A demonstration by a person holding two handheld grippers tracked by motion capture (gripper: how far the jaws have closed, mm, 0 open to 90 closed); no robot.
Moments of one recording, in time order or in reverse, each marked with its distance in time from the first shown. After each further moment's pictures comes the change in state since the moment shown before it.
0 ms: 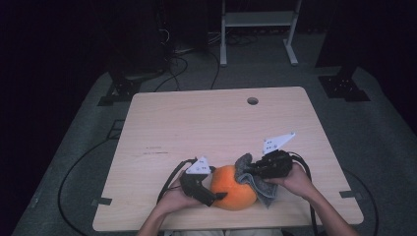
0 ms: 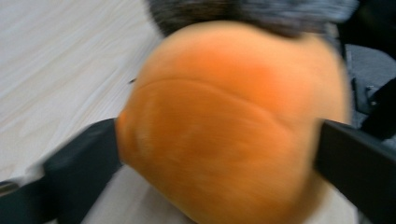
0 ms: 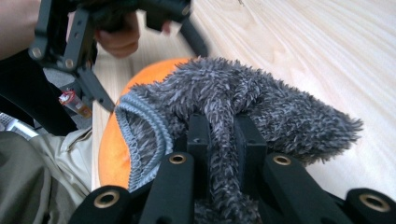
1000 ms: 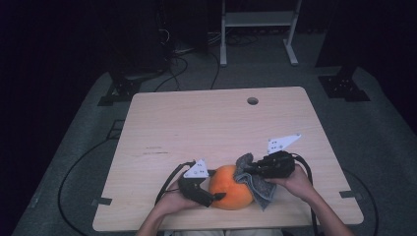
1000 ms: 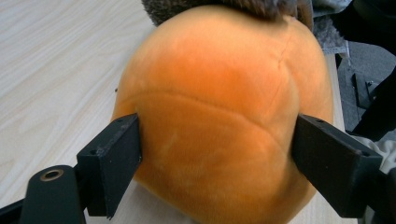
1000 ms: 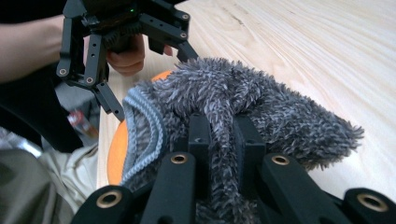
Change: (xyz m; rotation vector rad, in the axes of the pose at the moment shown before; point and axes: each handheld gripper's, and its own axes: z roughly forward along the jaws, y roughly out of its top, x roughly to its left) left arm -0.005 -0.013 -0.009 -0.035 0.006 0.060; right arm -0.004 -0.008 -0.004 -0.094 0.027 0.024
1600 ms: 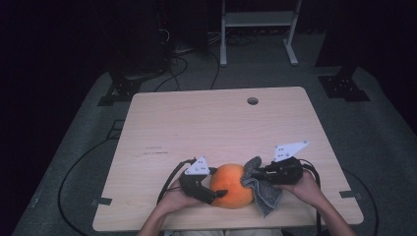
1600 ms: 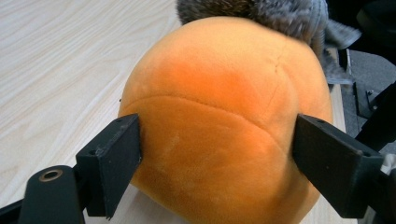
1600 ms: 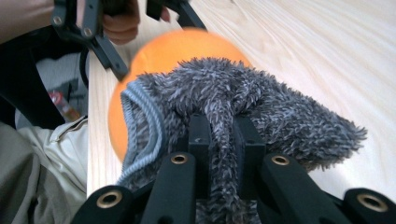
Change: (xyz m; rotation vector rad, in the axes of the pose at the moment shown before) left arm 0.003 0.006 0.002 -0.017 0.007 -0.031; right arm 0.010 -0.017 -0.016 0.049 -0.073 -0.054
